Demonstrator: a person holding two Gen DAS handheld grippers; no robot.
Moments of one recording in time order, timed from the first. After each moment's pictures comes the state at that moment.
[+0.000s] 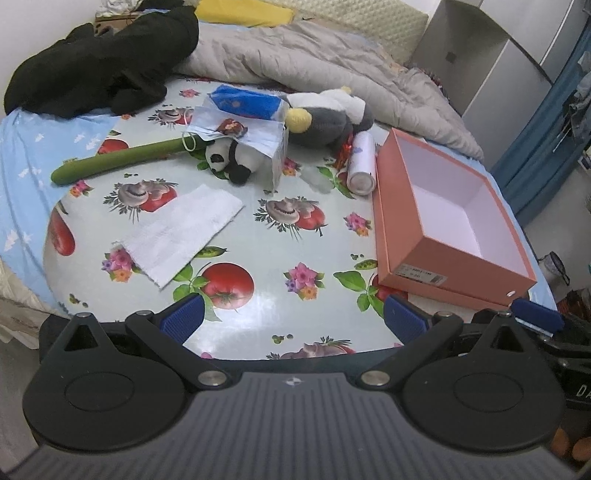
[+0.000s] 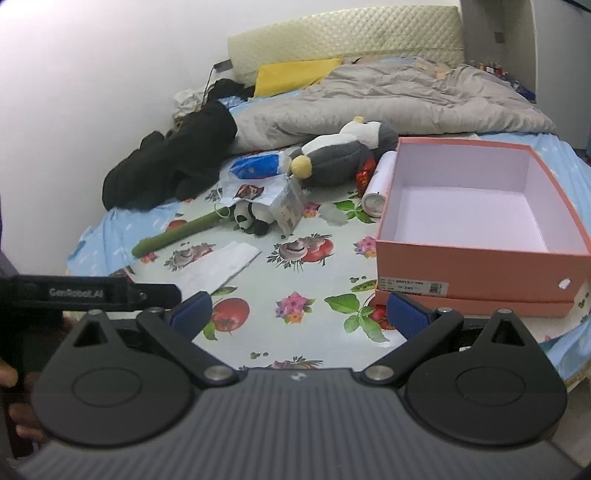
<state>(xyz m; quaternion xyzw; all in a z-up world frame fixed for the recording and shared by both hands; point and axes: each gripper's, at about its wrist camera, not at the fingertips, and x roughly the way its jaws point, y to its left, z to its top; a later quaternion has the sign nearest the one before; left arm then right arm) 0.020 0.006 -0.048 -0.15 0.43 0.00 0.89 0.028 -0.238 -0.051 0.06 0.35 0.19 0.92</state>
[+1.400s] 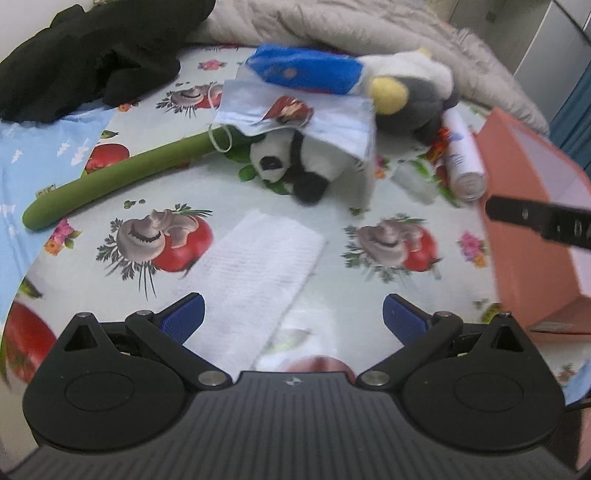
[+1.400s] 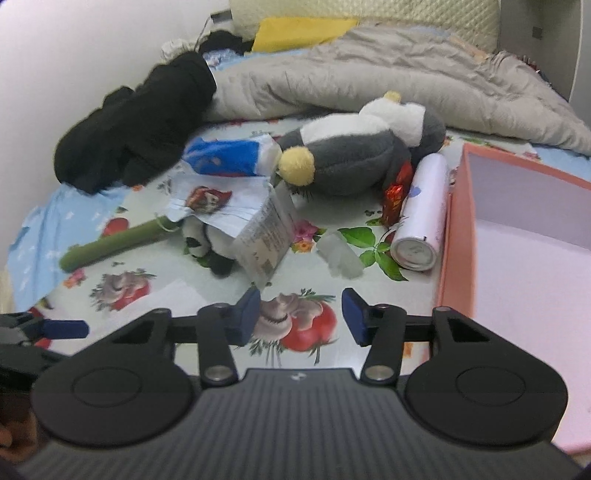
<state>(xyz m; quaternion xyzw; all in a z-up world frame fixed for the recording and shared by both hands) 0.191 0.083 -0.151 -0.10 0.49 0.04 0.87 0.232 -0.148 -0.108 -0.01 0.40 0.19 0.90</state>
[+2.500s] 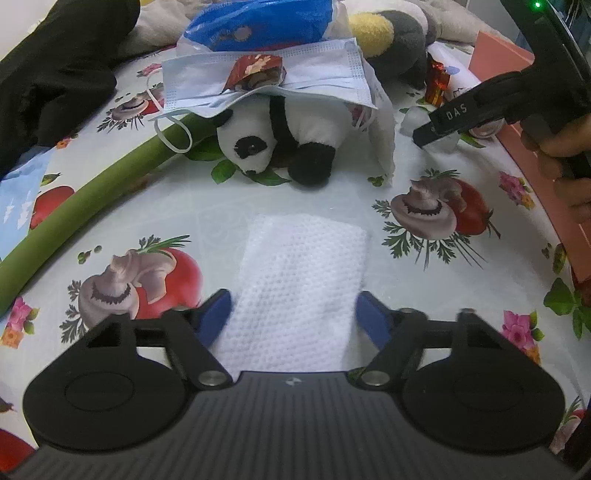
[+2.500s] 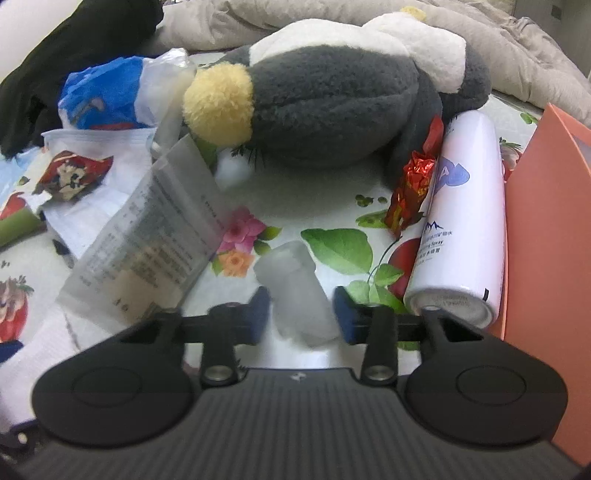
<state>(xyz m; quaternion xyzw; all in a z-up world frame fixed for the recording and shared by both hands) 0.231 0.092 -0.218 0.01 0.49 -0.04 0.87 0.383 -0.110 -0.221 -0.07 0.47 0.16 0.86</state>
